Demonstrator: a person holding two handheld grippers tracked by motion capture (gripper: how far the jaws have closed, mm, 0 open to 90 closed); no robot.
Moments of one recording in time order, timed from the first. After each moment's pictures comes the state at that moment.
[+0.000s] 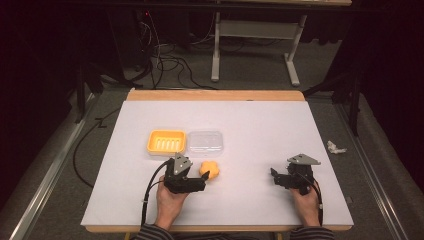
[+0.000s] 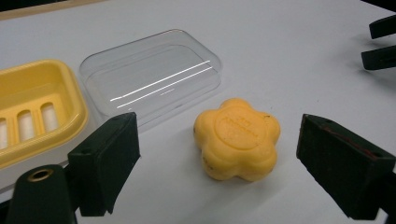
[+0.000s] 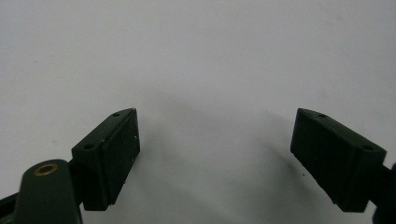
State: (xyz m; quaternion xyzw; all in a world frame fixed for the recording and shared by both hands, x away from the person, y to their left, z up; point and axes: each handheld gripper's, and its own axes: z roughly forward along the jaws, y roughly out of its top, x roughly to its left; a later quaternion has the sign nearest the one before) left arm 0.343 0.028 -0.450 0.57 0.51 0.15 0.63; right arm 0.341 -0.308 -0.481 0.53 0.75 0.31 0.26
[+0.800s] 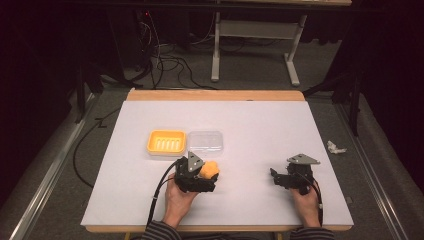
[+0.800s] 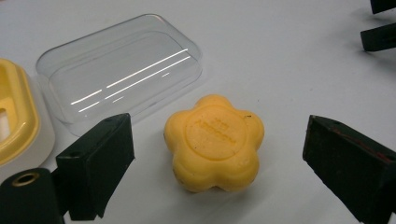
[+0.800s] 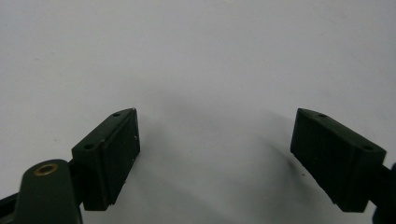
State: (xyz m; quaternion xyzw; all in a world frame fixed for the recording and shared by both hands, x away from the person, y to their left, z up) left arm 0.350 -0.001 -0.462 0.61 0.51 0.14 0.59; right arm 0.342 -0.308 -0.482 0.53 0.75 0.31 0.26
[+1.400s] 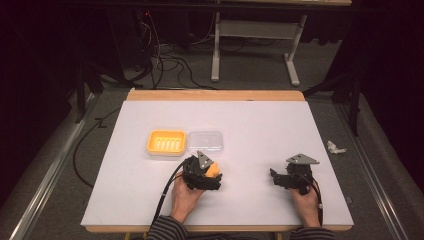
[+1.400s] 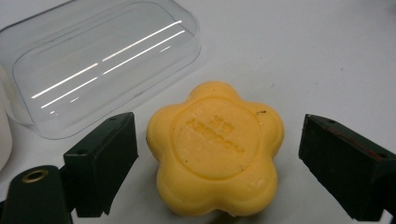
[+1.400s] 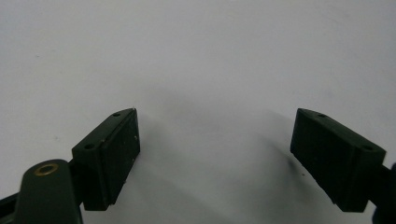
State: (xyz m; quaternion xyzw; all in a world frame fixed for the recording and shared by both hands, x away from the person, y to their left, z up) left arm 0.365 -0.019 -0.486 0.64 0.51 0.16 0.55; right arm 0.342 -0.307 -0.482 0.52 0.75 0.30 0.26
